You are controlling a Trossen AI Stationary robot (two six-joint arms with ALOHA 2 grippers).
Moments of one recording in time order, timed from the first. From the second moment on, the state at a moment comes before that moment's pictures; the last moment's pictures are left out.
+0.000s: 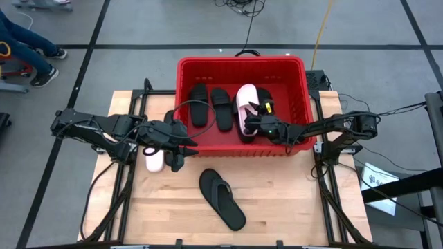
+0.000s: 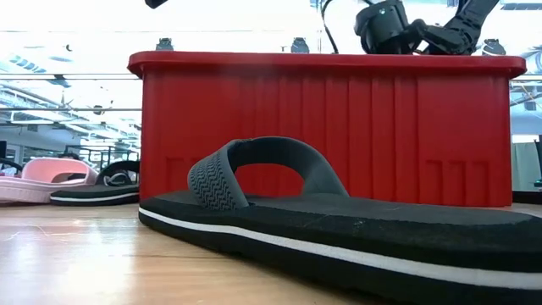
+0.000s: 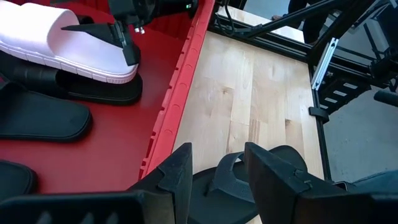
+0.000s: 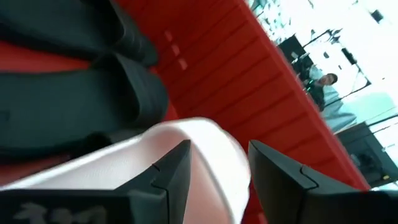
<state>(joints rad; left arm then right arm) -0.18 1.19 1.25 -0.68 -0.13 -0.42 -0.17 1.54 0.62 0.67 0.81 -0.69</state>
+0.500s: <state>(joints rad) -0.18 1.19 1.25 -0.68 -0.13 -0.42 -0.16 1.54 0.62 1.00 0.90 -0.95</state>
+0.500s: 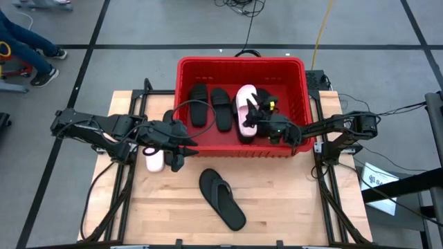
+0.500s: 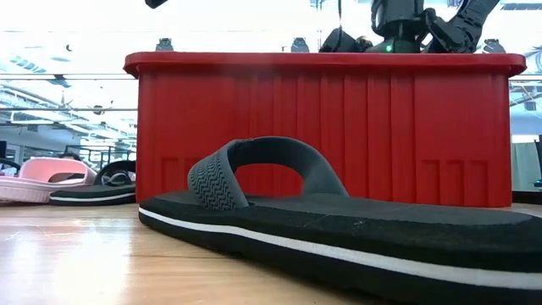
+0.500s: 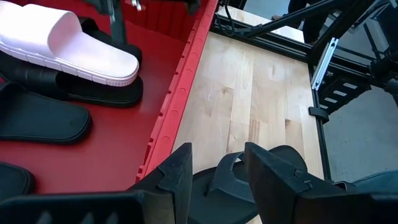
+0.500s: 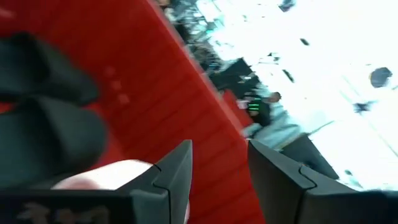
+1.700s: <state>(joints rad) -0.18 1.19 1.25 -0.70 -0.13 -0.42 0.46 0.94 0.70 -0.11 0.51 -0.26</state>
